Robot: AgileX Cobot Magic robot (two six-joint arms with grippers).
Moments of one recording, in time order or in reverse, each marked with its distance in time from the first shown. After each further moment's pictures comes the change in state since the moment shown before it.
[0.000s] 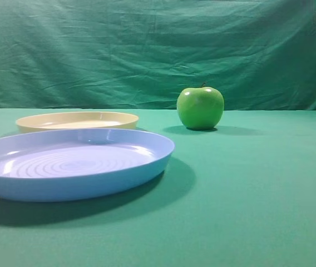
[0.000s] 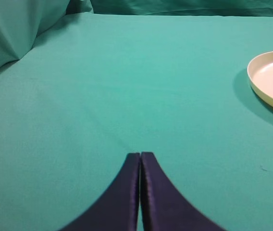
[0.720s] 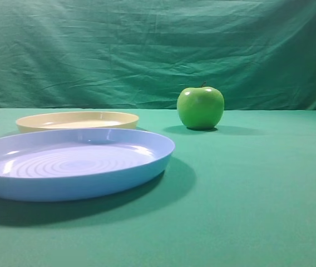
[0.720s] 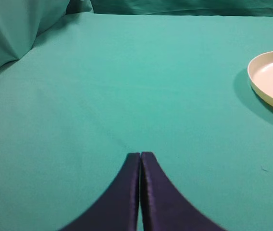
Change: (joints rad) left arm 0.000 0.000 0.000 0.000 0.000 0.000; right arm -0.001 0.157 0.044 0.036 -0.148 0.001
